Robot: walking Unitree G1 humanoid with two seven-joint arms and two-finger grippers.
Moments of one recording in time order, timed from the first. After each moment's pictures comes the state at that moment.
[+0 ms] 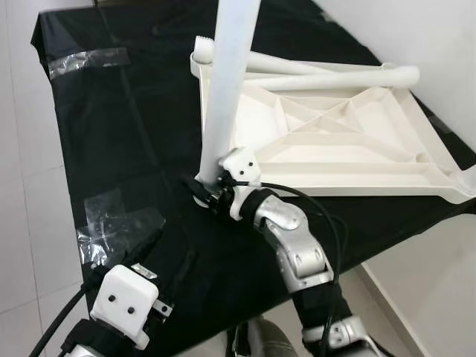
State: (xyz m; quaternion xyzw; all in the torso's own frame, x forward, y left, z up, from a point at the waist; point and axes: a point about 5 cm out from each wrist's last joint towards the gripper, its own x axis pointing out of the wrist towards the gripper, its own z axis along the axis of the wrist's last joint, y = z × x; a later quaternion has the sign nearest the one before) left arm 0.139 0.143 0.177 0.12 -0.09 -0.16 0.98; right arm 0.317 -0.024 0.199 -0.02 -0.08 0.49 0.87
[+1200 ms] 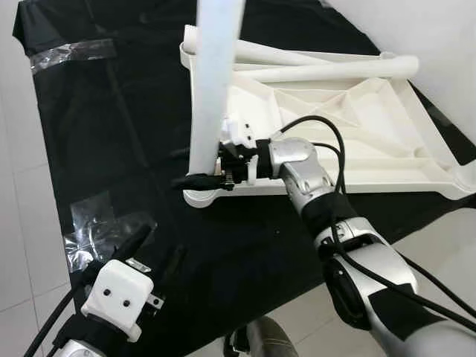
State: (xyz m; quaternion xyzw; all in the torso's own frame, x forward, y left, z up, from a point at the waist) left arm 0.142 0.150 0.178 0.14 -0.08 -0.13 0.98; right arm 0.354 -0.046 0.229 -0.13 -0.10 0.70 0.70
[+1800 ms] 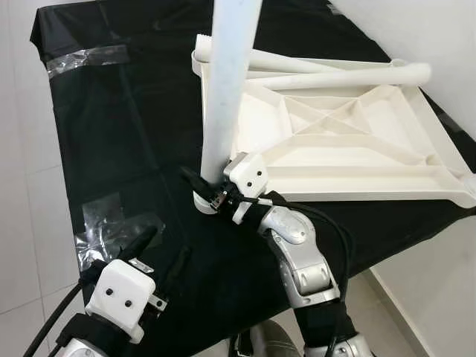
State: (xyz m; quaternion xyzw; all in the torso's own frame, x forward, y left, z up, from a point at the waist) left arm 0.143 0.150 0.178 0.13 -0.08 -0.15 0.98; right arm 0.301 -0.028 0.191 -0.09 -0.14 0.44 0.88
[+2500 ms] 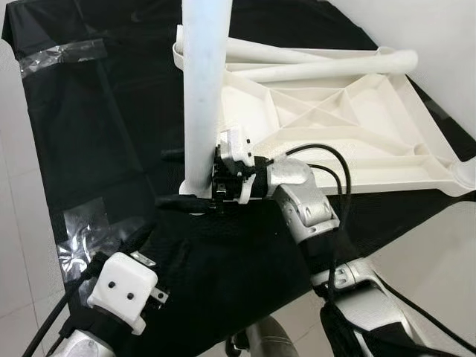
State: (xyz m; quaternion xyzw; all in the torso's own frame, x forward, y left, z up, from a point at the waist) left arm 0.150 0.147 0.178 0.14 -0.09 -0.15 0.97; right arm 0.328 -0.020 0.234 -0.07 -0.11 0.75 0.64
